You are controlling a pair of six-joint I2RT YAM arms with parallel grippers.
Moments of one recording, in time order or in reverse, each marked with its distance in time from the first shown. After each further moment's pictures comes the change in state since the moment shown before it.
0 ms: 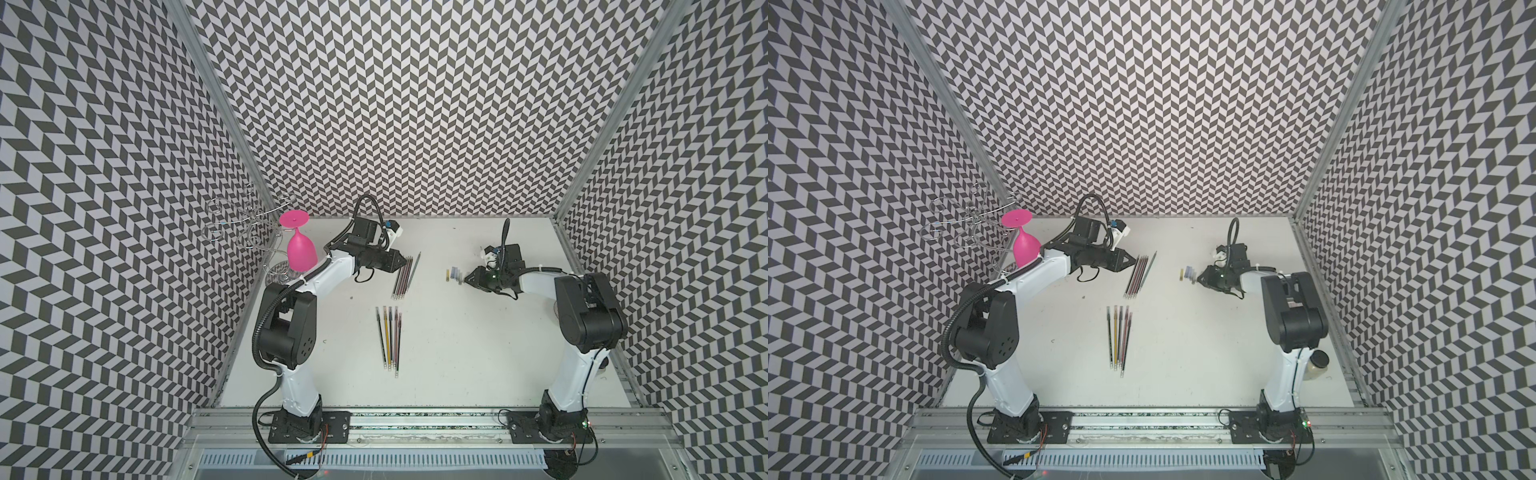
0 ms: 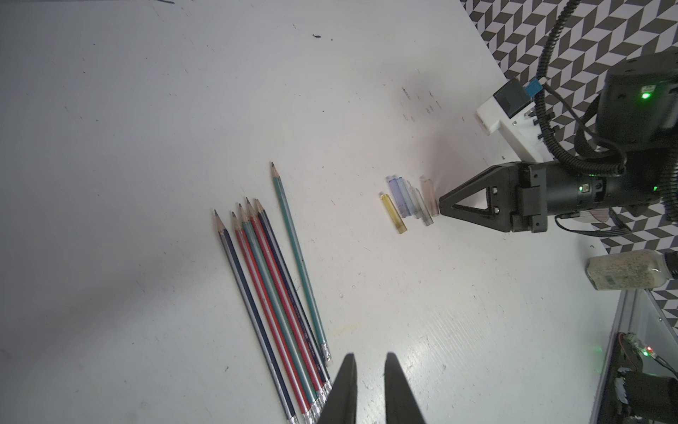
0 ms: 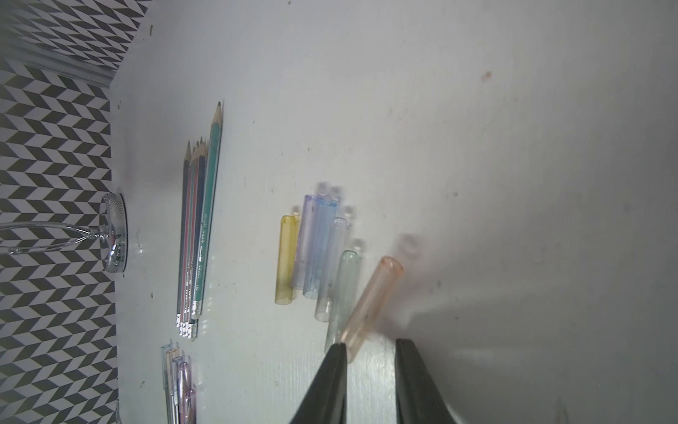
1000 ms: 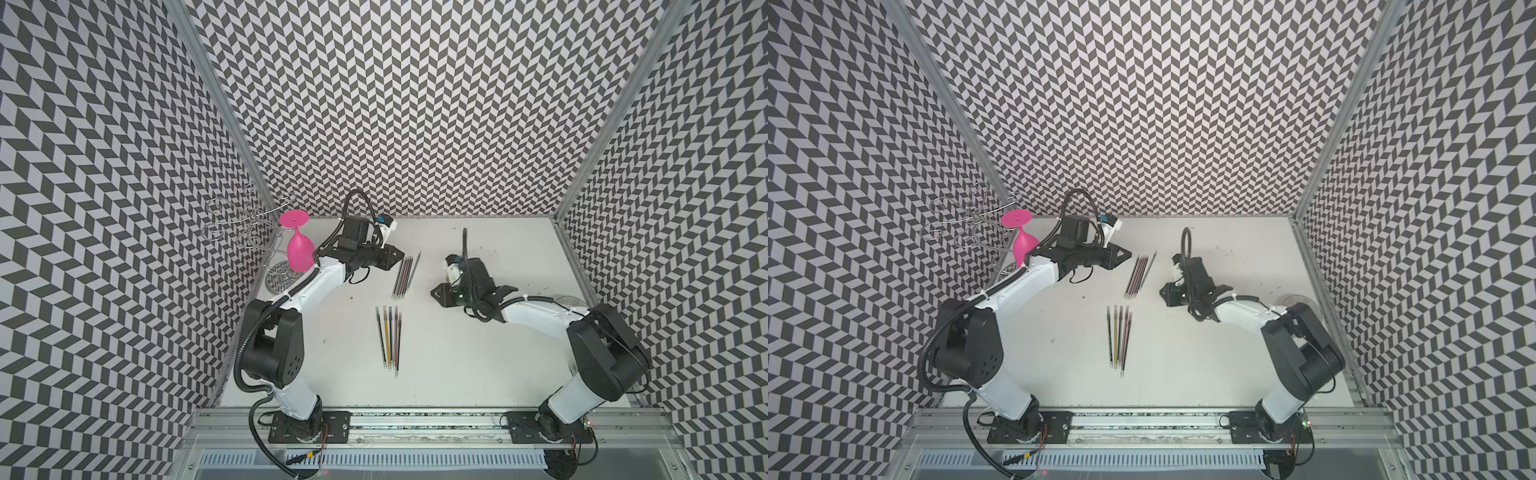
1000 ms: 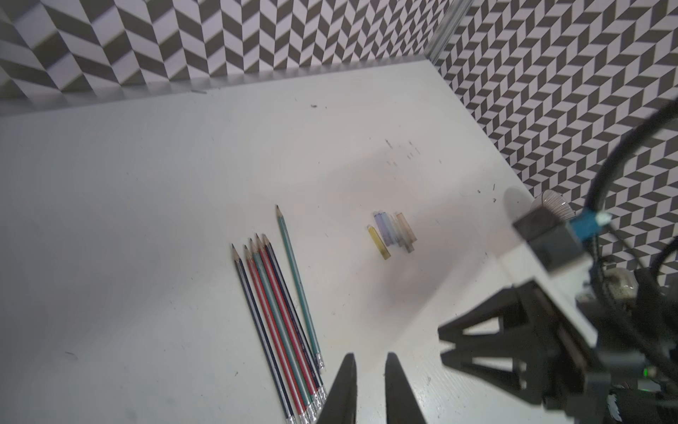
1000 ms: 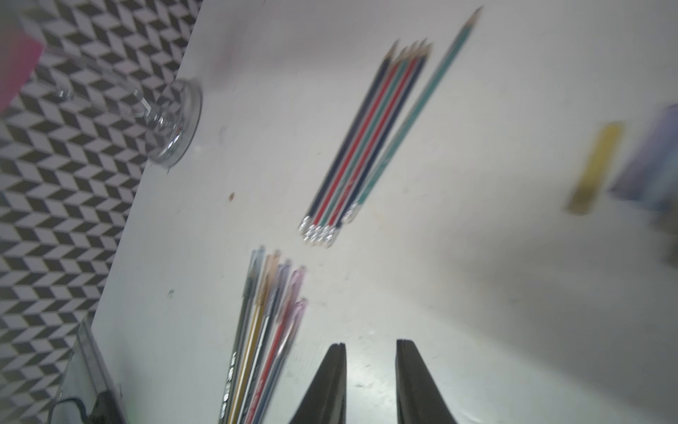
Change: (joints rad) left arm 0.024 -0.175 -0.104 0.125 -0.008 -0.044; right arm 0.502 -0.297 -0.164 0.064 0.286 0.068
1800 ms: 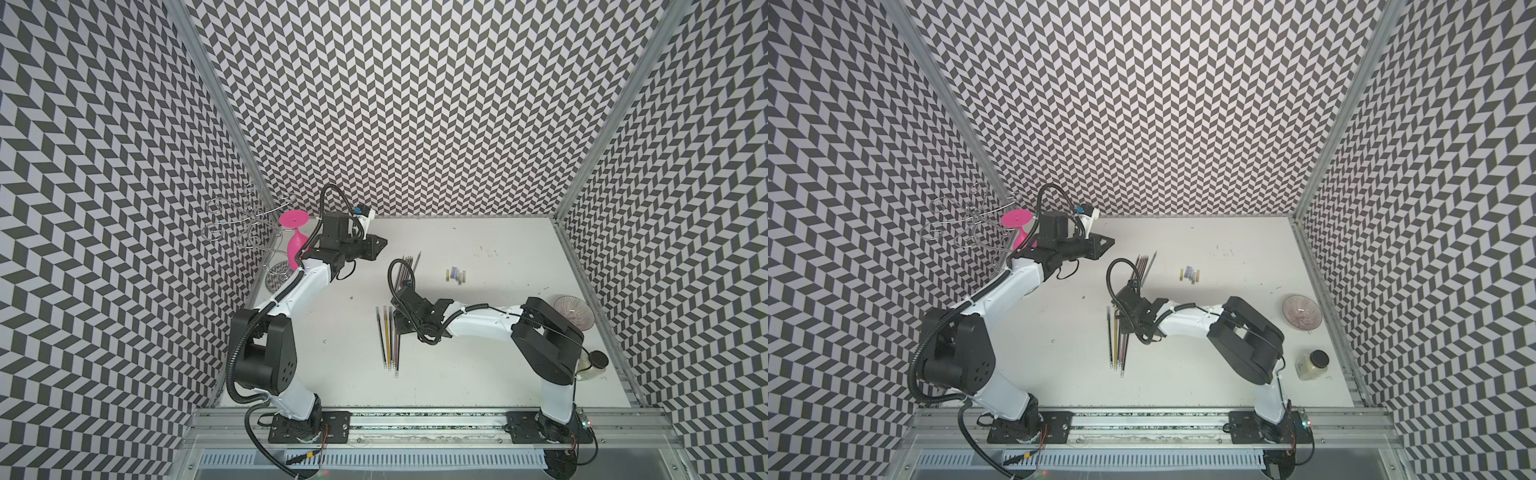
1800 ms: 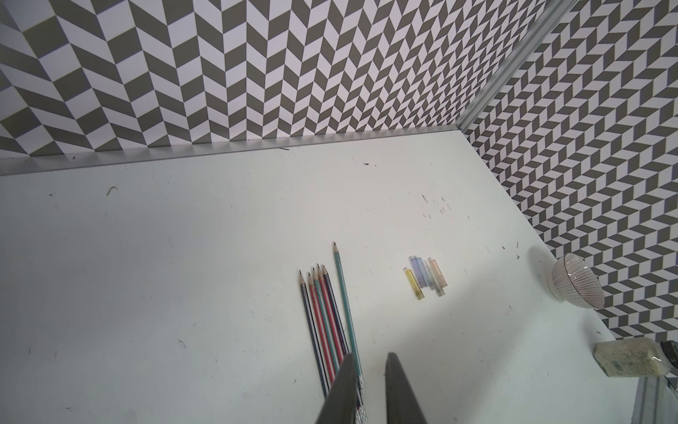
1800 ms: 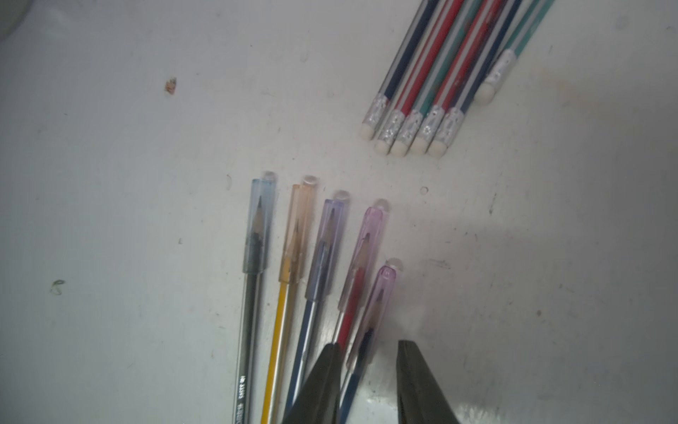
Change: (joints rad) left arm 0.100 -0.032 -0.031 0.086 -0.023 -0.072; right arm 0.336 0.308 0.325 -0.277 0.389 0.265
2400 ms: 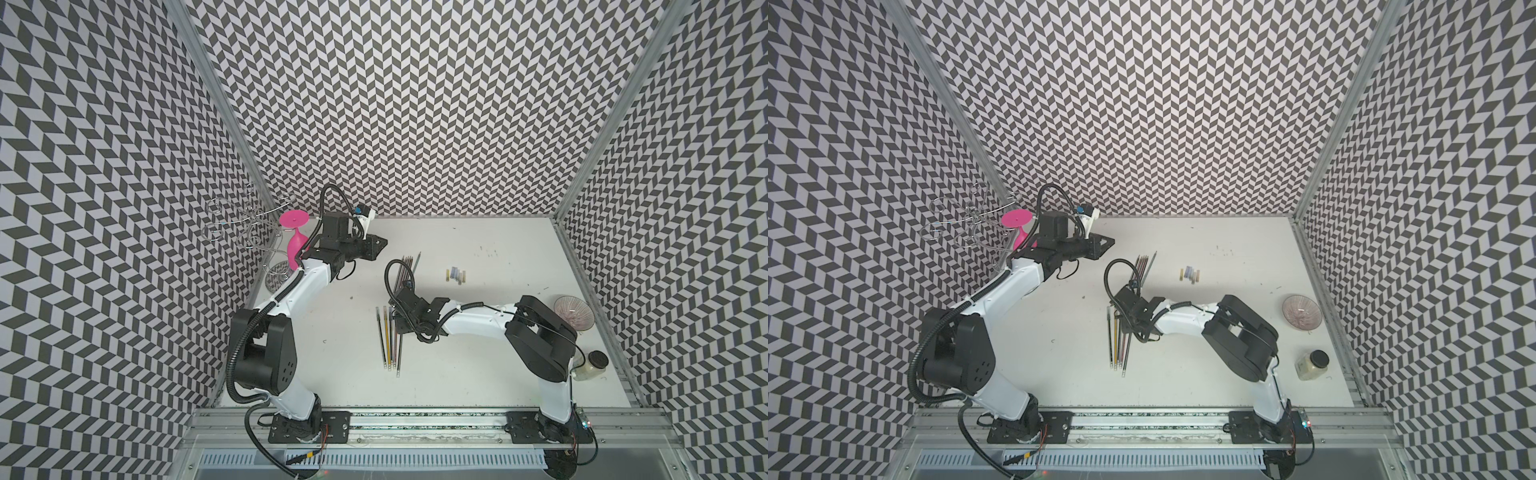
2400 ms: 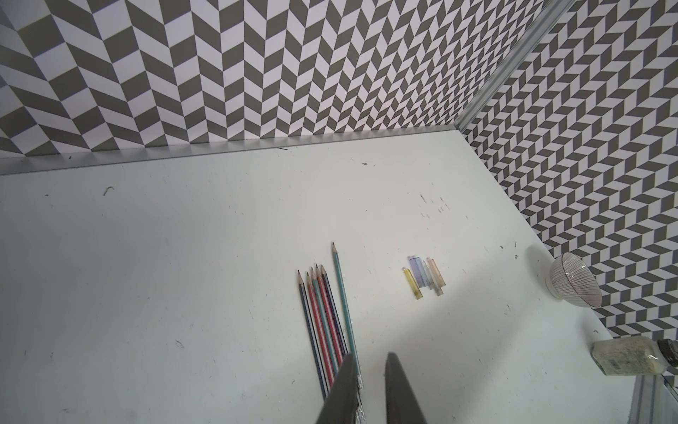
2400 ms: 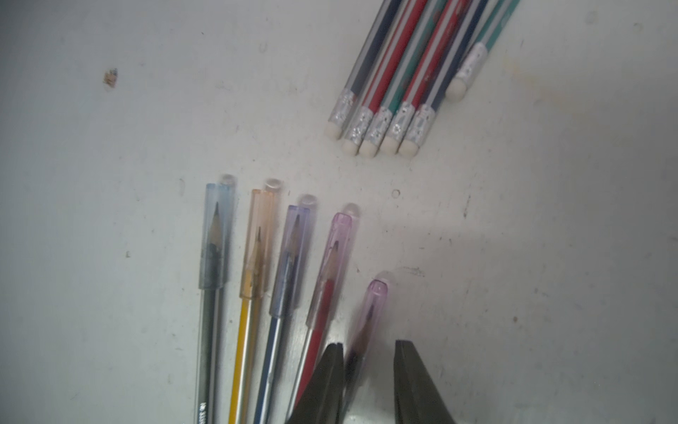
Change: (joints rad) left arm 0.000 0.000 0.000 0.000 0.005 0.000; right arm 0.000 0.029 0.029 -0.051 0.045 0.001
